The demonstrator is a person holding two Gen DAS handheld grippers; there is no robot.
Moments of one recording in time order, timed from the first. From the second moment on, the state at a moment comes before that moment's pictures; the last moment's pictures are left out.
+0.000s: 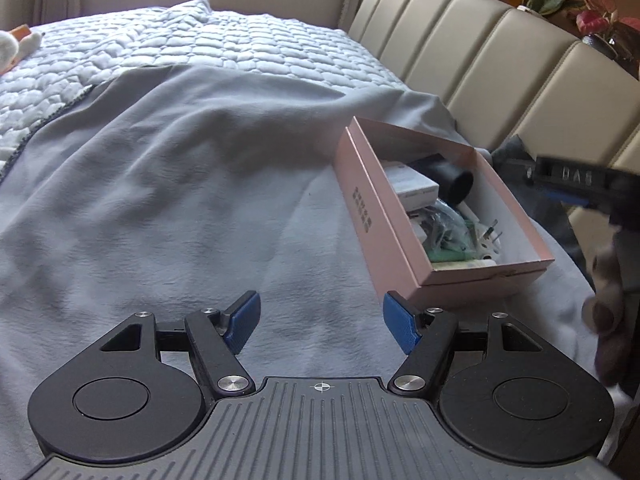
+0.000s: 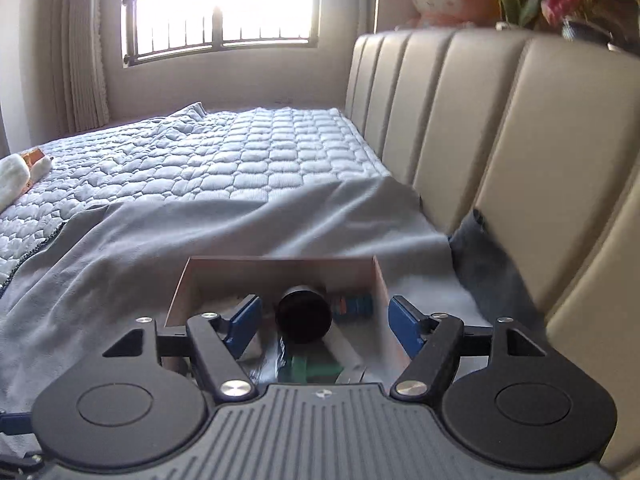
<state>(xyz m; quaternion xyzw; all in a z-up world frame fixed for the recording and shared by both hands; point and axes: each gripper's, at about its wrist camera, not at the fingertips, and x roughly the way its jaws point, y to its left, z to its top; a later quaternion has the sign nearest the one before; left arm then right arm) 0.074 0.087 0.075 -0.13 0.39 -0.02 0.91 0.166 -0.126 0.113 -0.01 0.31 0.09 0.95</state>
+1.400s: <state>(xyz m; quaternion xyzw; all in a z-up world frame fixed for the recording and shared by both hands) 0.015 0.022 0.008 -0.02 0.30 0.00 0.95 0.051 -0.158 -0.003 0.01 0.32 0.06 0.95</state>
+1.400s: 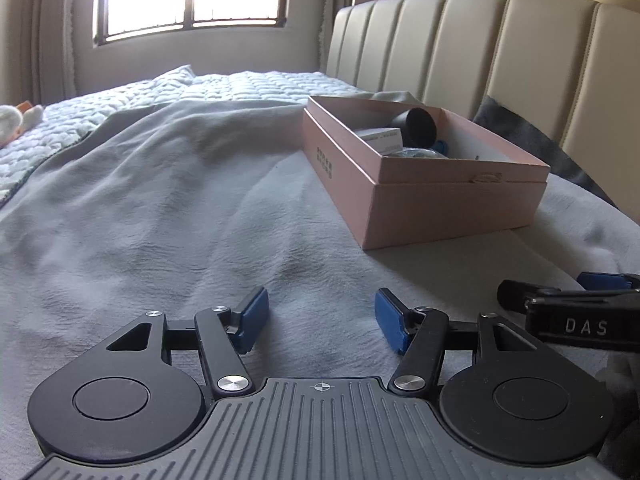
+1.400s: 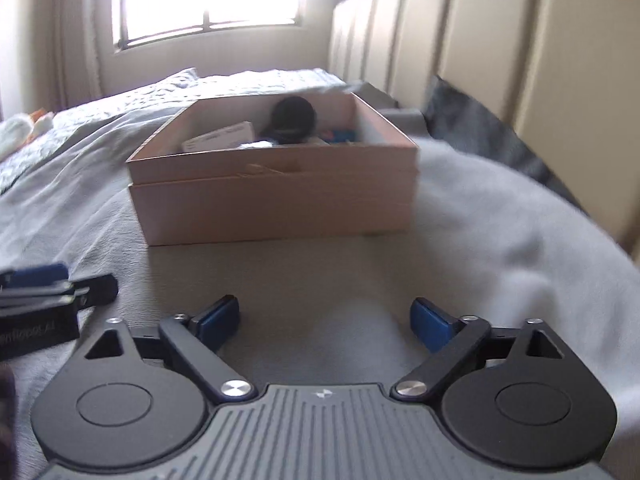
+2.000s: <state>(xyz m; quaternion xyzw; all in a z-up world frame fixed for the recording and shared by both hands) 0.006 0.013 0.006 -0.02 0.30 0.00 0.95 0.047 -0.162 -0.010 0.02 0.32 0.07 0.94</state>
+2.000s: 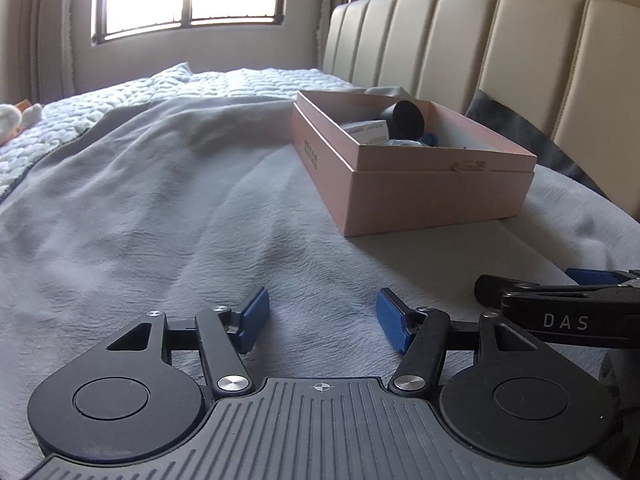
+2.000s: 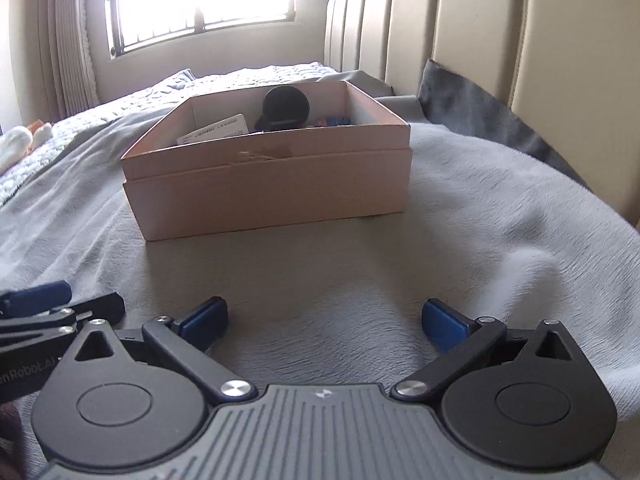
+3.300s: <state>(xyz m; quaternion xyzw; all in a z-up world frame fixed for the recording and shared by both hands) 0.014 0.016 0.004 -0.02 0.31 0.00 0.95 0.052 -0.159 -0.013 0.01 0.31 0.09 0.95</state>
